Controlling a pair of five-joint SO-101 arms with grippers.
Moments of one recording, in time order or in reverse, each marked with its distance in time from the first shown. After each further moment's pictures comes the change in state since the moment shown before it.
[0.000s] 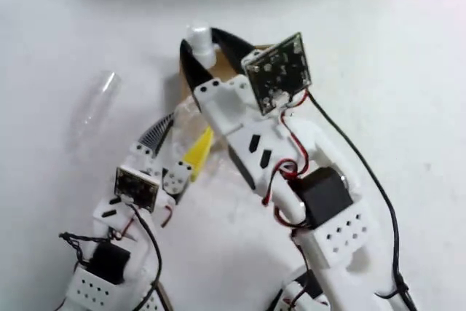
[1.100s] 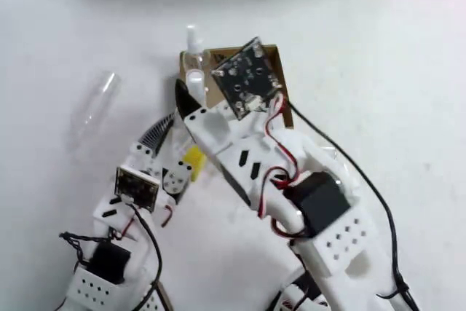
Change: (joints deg) left arm 0.0 0.0 0.0 0.0 0.0; right arm -4.3 0.4 -5.2 17.0 0.0
